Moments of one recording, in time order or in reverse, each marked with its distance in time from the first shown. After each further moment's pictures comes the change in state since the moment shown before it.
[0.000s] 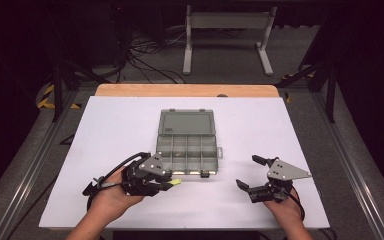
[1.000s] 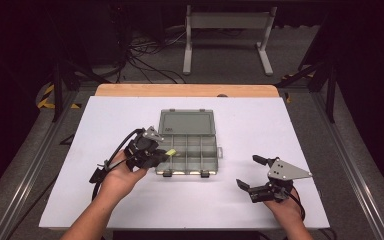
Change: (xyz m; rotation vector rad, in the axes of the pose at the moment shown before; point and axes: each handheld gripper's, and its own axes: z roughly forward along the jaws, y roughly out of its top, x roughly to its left) left arm 0.059 0.007 0.016 -0.024 0.182 -0.302; right arm -0.001 0.000 -0.001 0.002 -0.003 -0.003
